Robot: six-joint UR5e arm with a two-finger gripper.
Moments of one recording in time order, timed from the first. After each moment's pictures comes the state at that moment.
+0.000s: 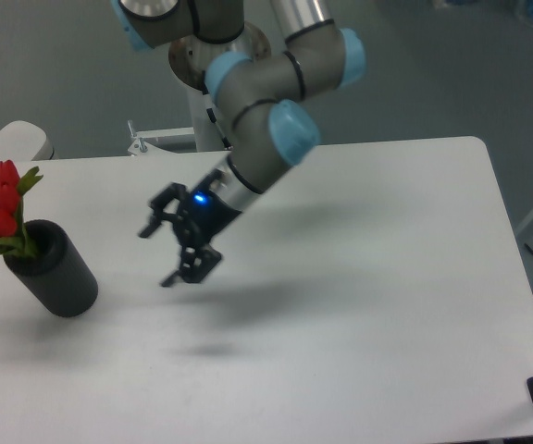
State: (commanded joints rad) arm 2.34 -1.66 -2.00 -0.96 0.63 1.47
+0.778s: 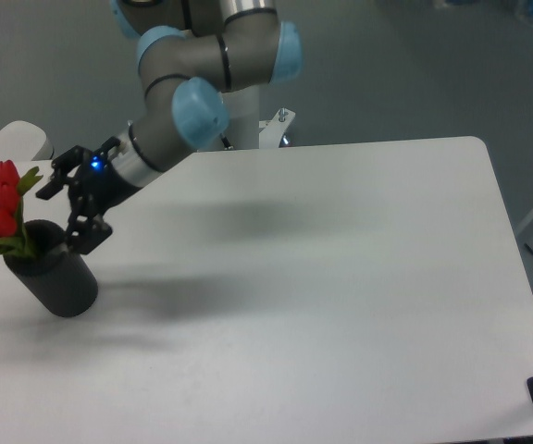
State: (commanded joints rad) arm 2.20 -1.78 -1.92 -0.93 0.56 1.40
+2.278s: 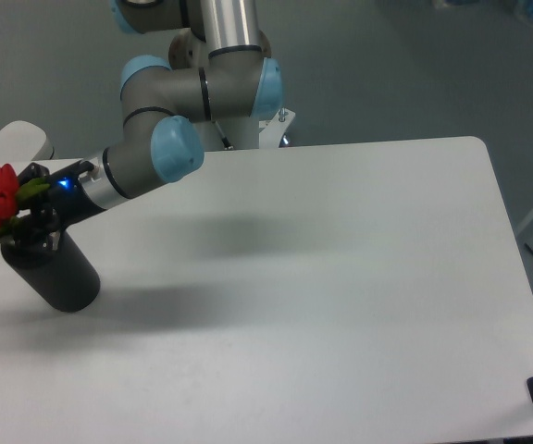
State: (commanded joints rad) arm 2.16 -1.81 -1.90 -0.91 0.43 1.32
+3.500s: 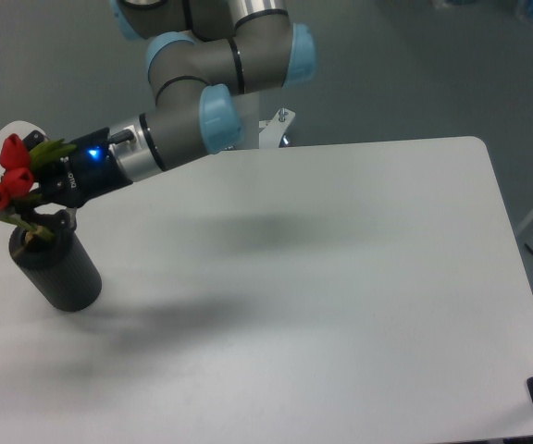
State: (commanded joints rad) arm 2.31 -1.74 -1.82 -0.91 0.14 1.03
